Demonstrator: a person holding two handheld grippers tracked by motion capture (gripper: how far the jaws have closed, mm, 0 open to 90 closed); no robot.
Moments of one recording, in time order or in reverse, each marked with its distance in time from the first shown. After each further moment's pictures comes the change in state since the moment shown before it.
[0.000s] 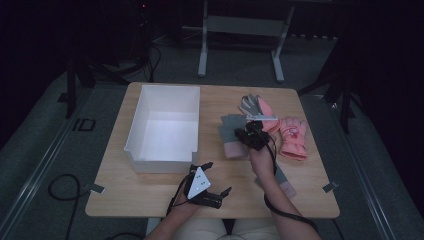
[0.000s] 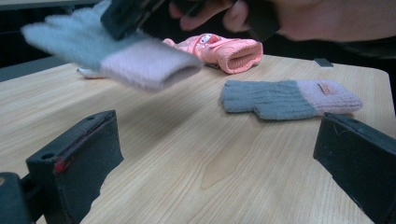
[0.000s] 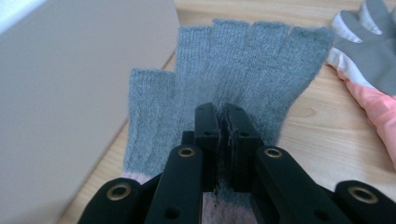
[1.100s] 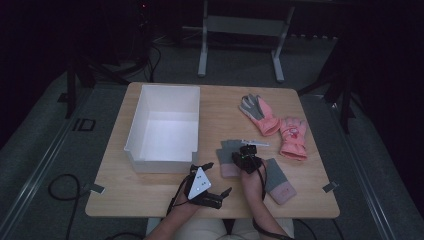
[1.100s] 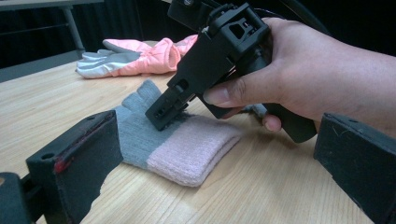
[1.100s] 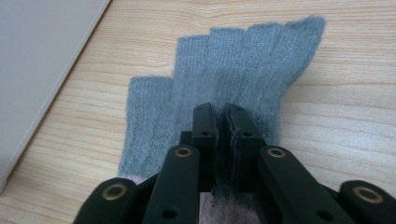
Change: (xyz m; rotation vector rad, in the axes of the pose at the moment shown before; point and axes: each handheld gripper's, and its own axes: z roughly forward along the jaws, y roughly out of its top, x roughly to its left) left arm -0.001 0.000 0.000 0.006 -0.005 0.012; right arm 0.010 -0.079 0.035 0.096 -0.080 0.170
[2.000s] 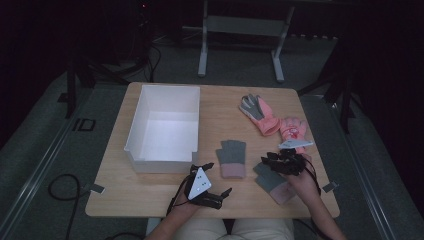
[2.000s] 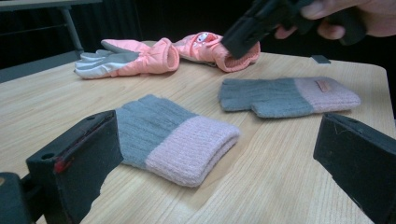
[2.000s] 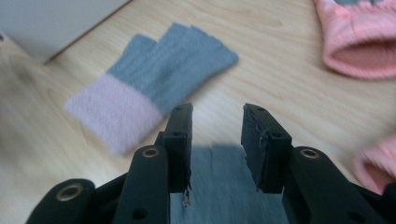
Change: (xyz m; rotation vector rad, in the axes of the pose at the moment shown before) left arm 0.000 0.000 0.001 0.003 -0.003 0.003; right arm -0.098 0.009 -0.094 0.006 0.190 -0.391
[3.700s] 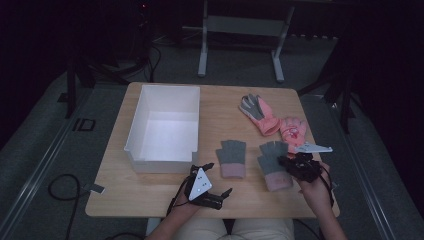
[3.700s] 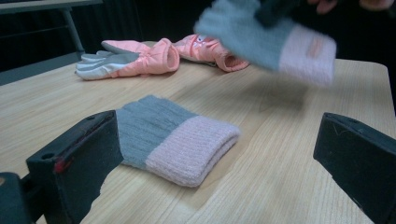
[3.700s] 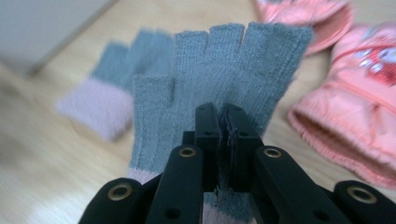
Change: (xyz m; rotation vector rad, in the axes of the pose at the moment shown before) left arm -0.002 0.000 0.000 0.000 0.005 0.012; right arm 0.010 0.000 -0.046 -0.043 -0.153 0.121
